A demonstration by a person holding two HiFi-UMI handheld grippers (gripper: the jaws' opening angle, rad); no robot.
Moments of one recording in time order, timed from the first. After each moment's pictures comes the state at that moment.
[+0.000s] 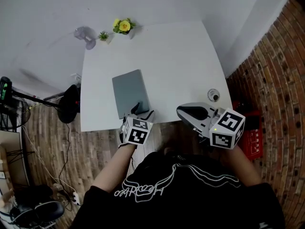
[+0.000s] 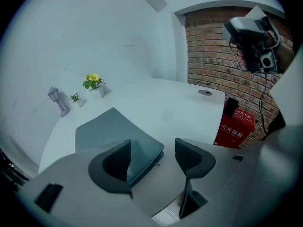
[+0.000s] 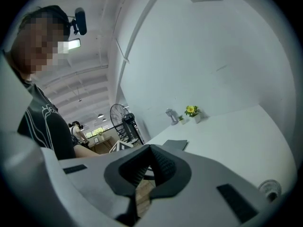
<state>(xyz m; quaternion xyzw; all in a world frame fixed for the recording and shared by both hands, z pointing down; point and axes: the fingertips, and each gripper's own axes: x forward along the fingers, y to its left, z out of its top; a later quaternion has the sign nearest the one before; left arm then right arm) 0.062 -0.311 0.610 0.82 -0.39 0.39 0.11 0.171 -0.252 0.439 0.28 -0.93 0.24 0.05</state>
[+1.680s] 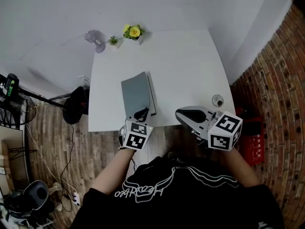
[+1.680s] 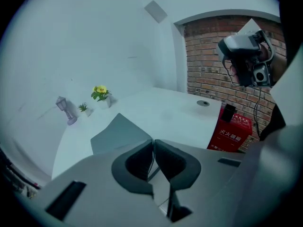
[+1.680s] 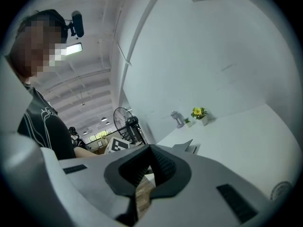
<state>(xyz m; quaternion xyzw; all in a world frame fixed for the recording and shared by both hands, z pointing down) 0.044 -0.307 0.557 0.83 -0.40 0.36 0.10 0.145 -0.253 0.421 0.27 -0.93 0.24 0.03</state>
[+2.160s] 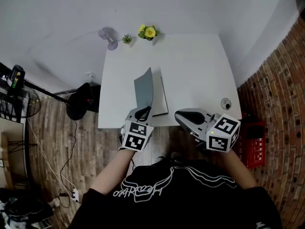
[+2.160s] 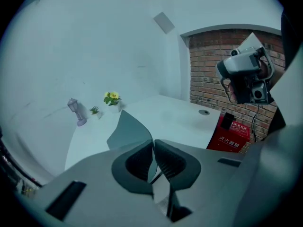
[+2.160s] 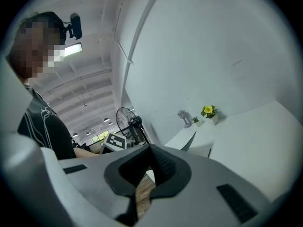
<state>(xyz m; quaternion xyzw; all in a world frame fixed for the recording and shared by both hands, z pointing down) -0.003 -0.306 0.511 0.84 -0.42 0.33 0.10 0.087 -0.253 0.405 0.25 -0.93 0.25 0.02</state>
